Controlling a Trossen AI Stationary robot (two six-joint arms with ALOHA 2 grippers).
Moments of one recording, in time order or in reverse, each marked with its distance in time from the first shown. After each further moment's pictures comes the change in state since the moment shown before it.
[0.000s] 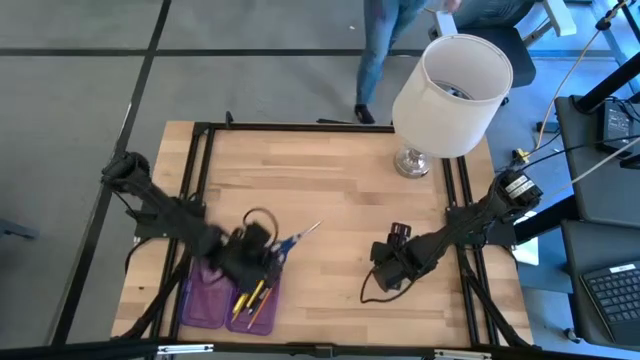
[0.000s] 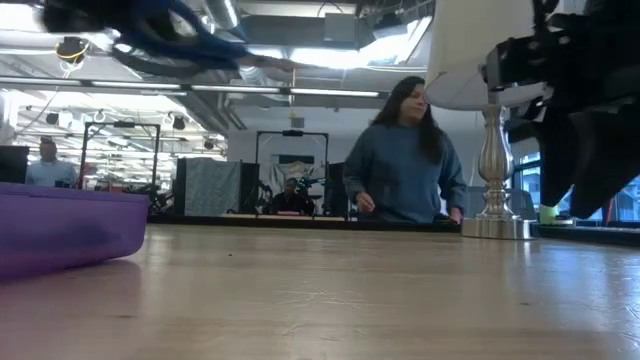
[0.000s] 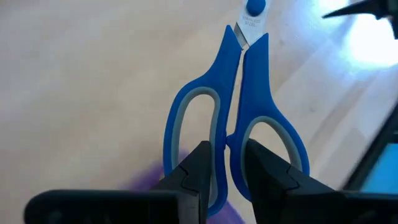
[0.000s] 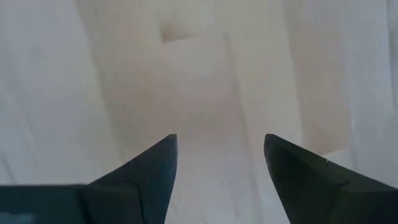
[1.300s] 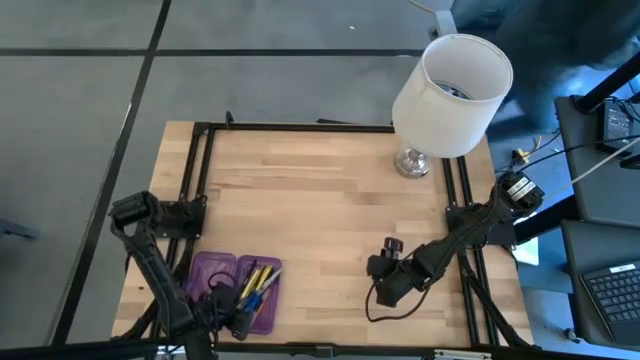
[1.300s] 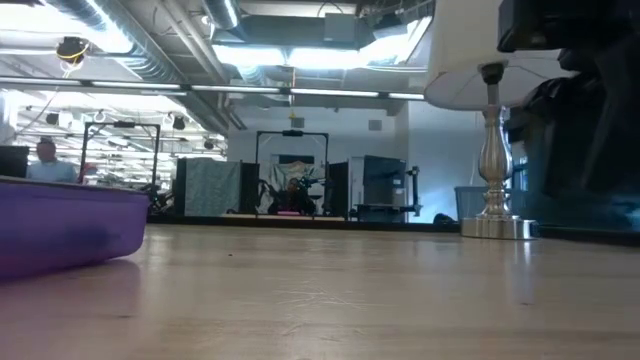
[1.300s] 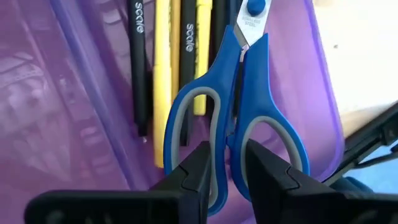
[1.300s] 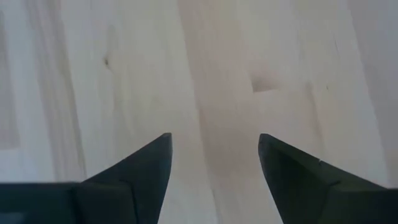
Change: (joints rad) left arm -0.500 0.373 0.034 0.032 0.003 -0.883; right arm 0.086 0.000 0.000 0.242 0.000 0.038
